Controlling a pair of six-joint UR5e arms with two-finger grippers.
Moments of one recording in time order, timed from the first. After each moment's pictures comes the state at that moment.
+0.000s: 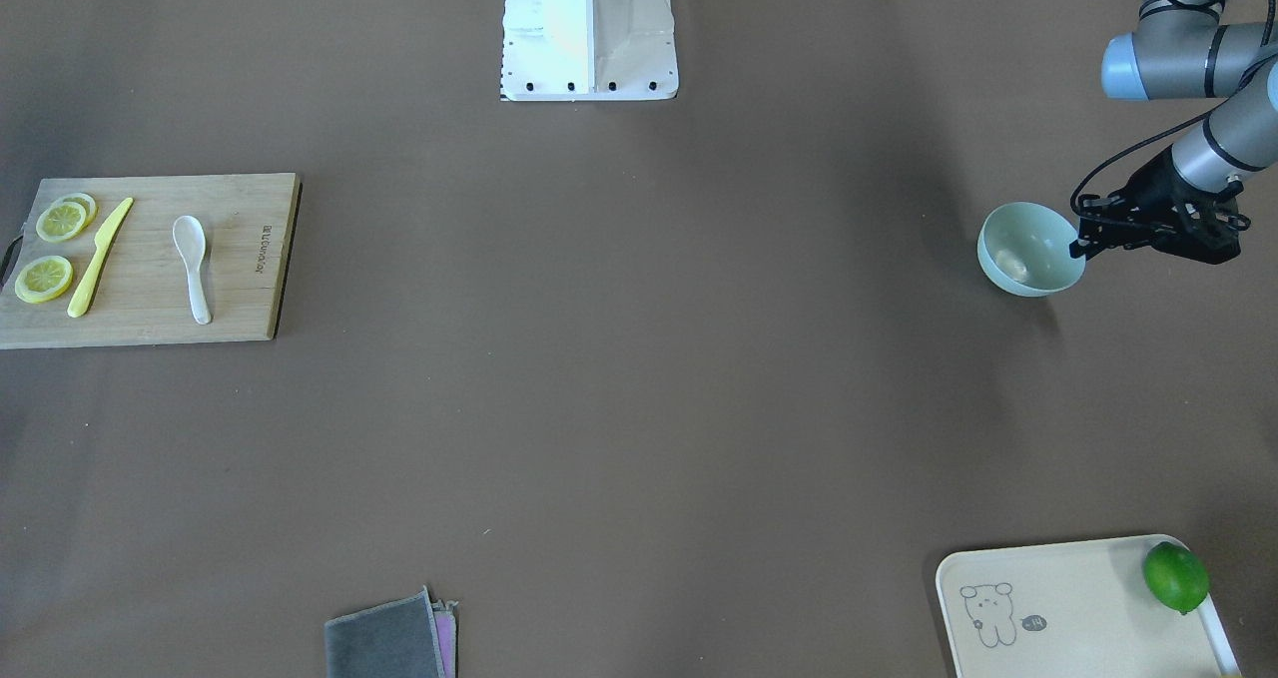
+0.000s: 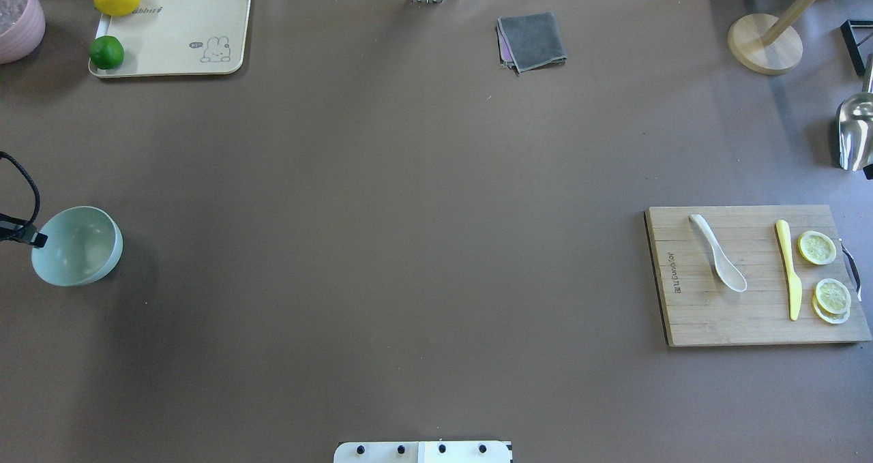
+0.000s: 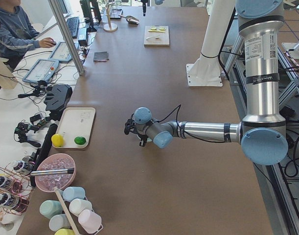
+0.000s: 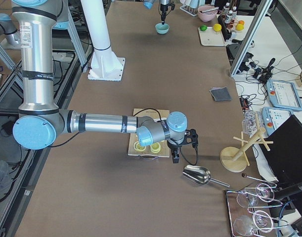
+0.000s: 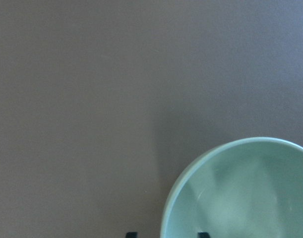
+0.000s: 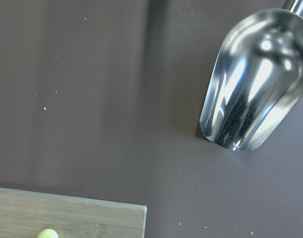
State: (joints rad) left arm -1.05 -1.45 -1.61 -2.26 -2.32 -0.57; right arm 1.37 -1.59 1.54 -1.21 2.33 0.25
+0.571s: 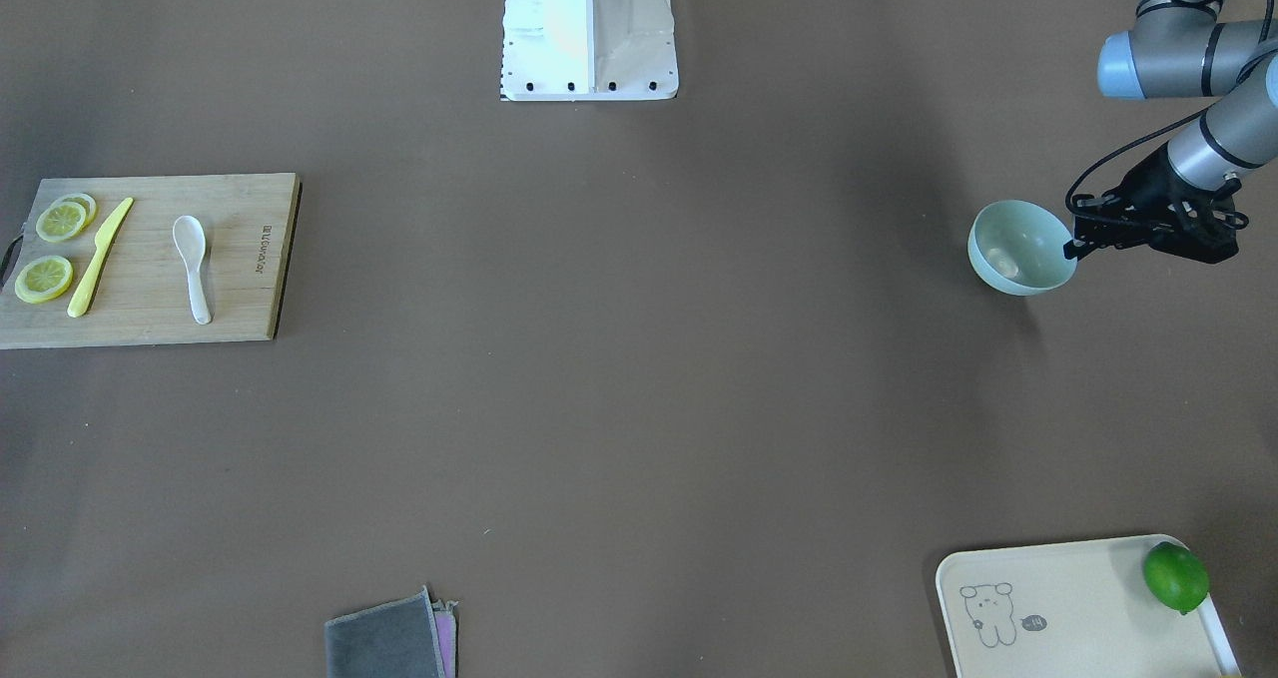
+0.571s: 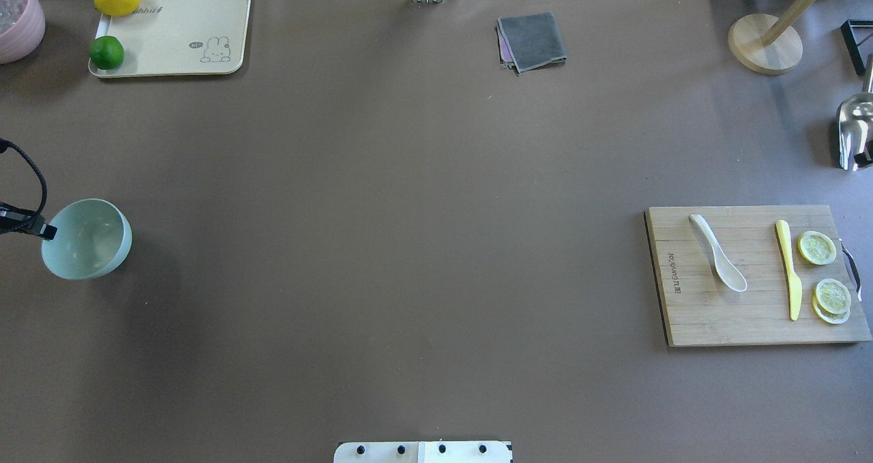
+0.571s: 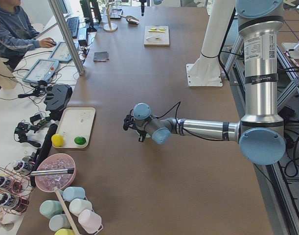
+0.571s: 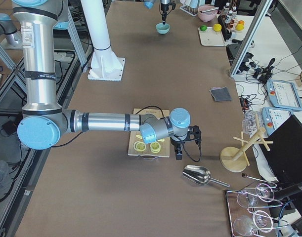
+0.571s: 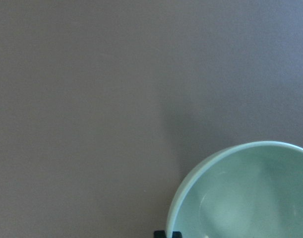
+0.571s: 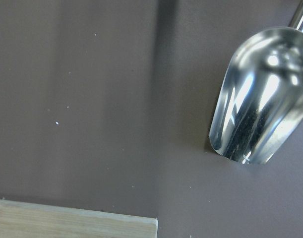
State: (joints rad) left arm -1.05 -1.48 -1.66 -2.24 -2.33 -0.66; right arm 1.36 -1.55 1.55 -1.21 2.33 0.30
